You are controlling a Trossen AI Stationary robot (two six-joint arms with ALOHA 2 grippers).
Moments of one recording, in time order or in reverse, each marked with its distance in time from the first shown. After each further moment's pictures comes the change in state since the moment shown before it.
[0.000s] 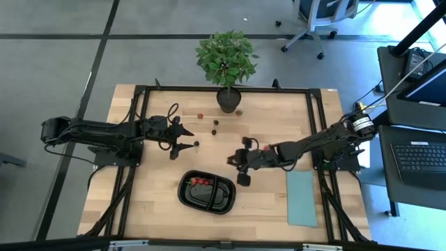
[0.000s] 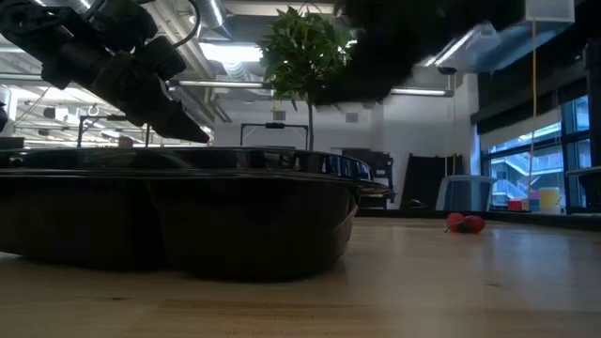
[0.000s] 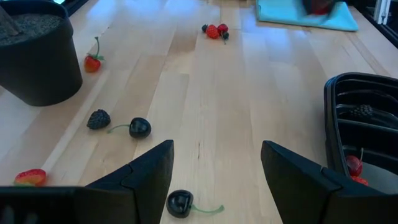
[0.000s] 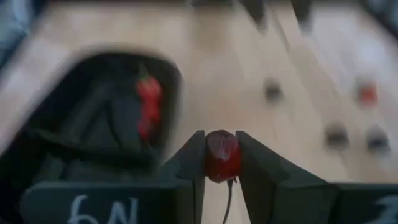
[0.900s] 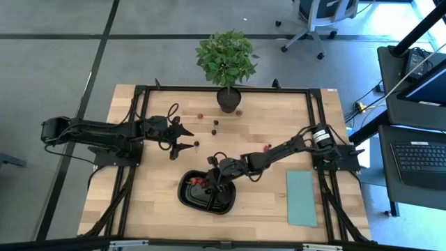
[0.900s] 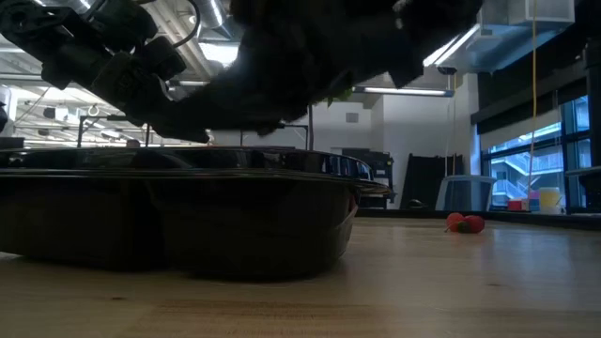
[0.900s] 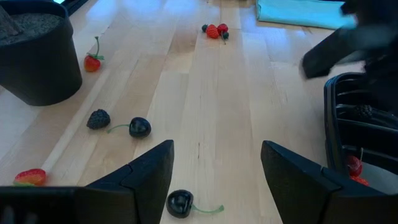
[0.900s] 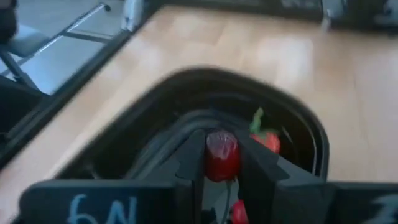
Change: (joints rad) left arm 0.000 0.000 0.000 0.000 0.000 -0.001; right arm -0.014 0.465 0.315 0.267 -0.415 -0.157
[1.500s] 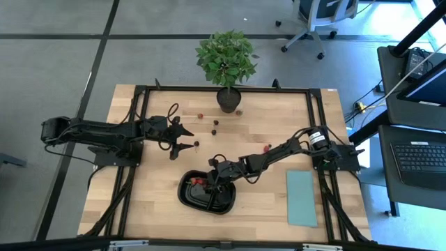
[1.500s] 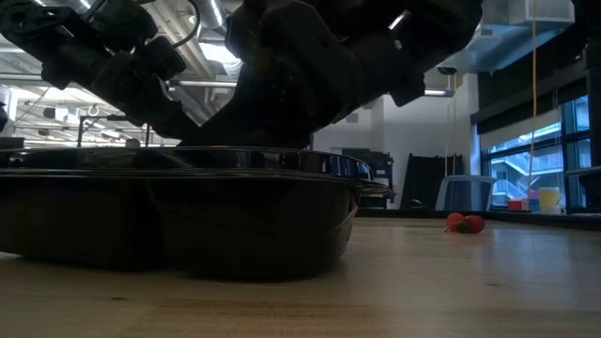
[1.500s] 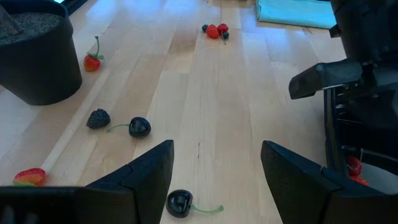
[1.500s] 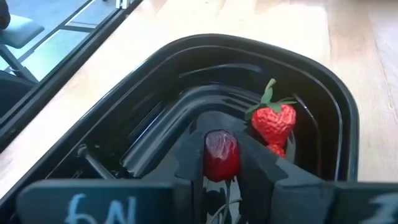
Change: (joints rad) left arm 0.000 0.000 0.000 0.000 0.000 -0.003; right arm -0.001 0.048 0.000 -0.007 0.000 0.050
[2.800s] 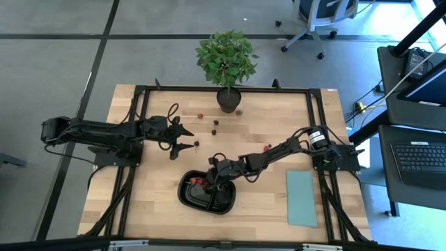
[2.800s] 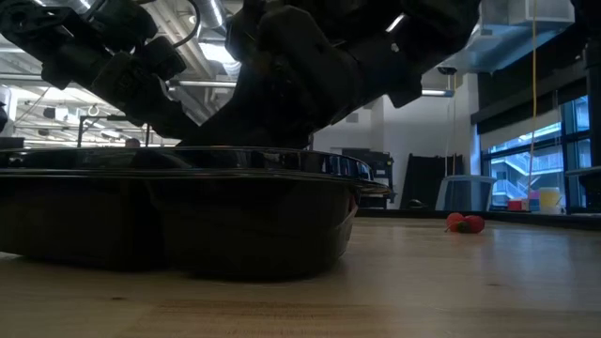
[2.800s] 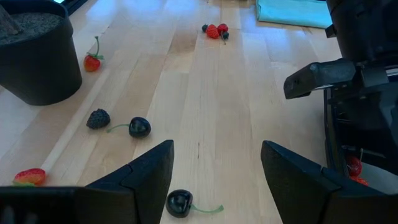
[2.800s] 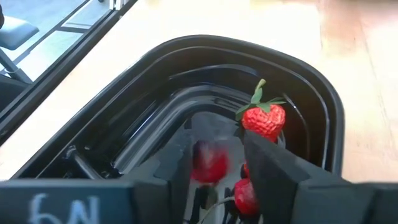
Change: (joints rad) left arm 0.000 0.000 0.000 0.000 0.000 0.000; right arm -0.011 0.000 0.000 0.001 0.002 -0.002
